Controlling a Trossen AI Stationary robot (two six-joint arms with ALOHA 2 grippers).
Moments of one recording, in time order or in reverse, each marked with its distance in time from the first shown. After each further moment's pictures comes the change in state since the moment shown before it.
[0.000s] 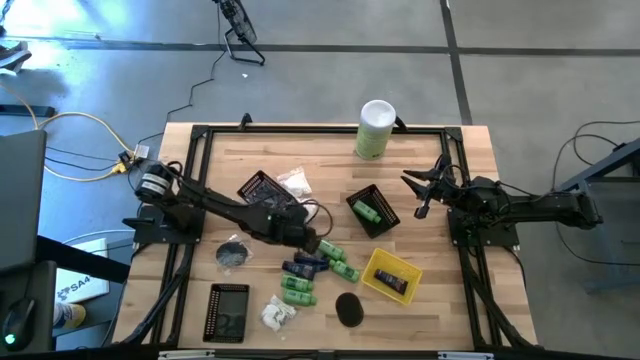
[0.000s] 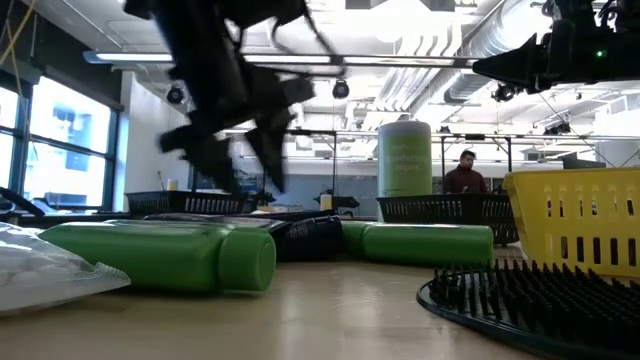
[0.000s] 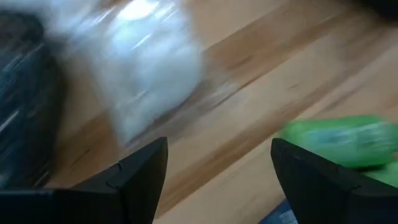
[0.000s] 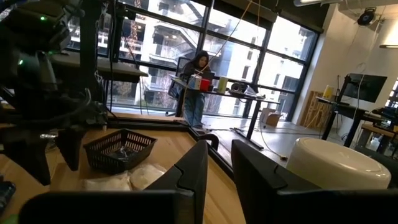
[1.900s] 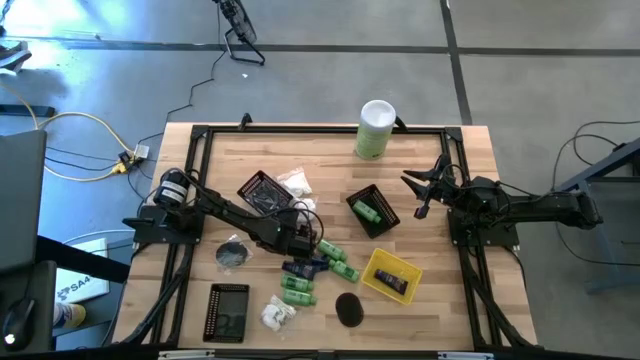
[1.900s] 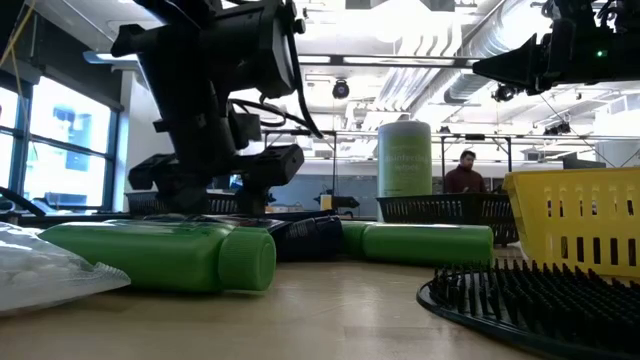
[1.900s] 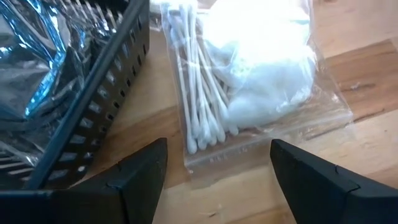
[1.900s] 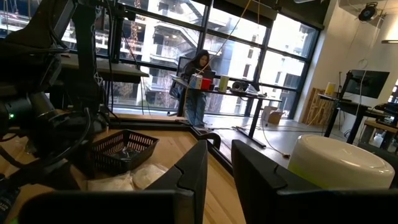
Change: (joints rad) left arm -0.020 0.151 -0.018 -0.045 -0.205 -0.286; right arm 0.000 0.000 0.000 -0.005 0.000 0.019
